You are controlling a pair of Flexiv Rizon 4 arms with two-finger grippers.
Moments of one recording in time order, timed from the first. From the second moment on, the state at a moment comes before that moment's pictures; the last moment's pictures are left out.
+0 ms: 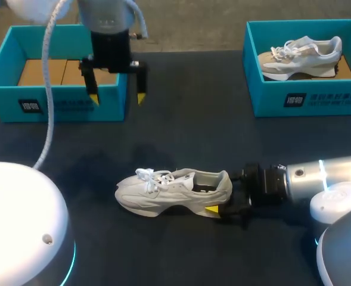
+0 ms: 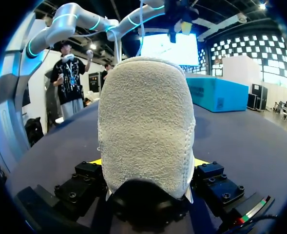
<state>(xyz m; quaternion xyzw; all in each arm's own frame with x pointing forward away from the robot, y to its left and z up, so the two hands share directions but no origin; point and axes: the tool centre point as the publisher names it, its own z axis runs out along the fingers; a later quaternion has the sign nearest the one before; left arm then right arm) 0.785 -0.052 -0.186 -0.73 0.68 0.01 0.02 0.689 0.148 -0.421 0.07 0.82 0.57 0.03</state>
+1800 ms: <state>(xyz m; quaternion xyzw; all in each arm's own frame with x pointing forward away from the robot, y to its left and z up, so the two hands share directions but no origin) 0.668 -0.163 -0.276 -0.68 0.73 0.10 0.00 0.689 0.148 -0.421 0.07 0.82 0.57 0.03</state>
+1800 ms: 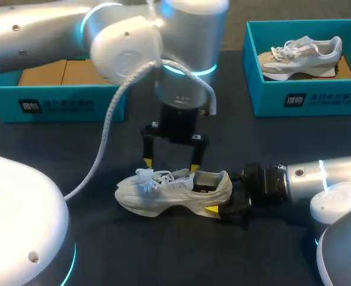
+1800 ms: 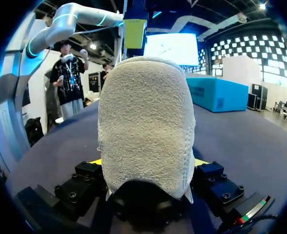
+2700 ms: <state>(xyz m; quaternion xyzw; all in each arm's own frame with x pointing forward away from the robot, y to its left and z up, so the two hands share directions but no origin) 0.677 -0.187 -0.329 -0.66 0.72 0.19 0.02 0.689 0.148 -0.421 0.07 0.82 0.57 0.03</state>
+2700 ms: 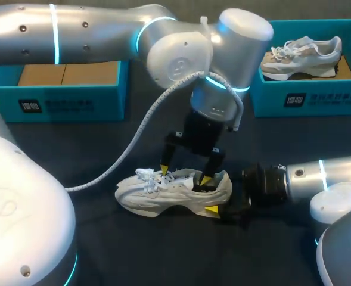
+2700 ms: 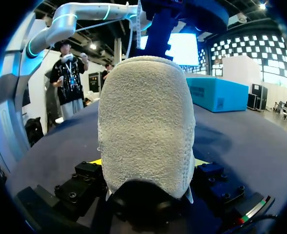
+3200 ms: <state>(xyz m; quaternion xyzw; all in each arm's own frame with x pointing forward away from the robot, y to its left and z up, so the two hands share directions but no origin) 0.679 -0.181 -0.344 -0.67 0.71 0.23 0.02 0.689 0.148 -0.421 0.07 0.82 0.57 0.03</state>
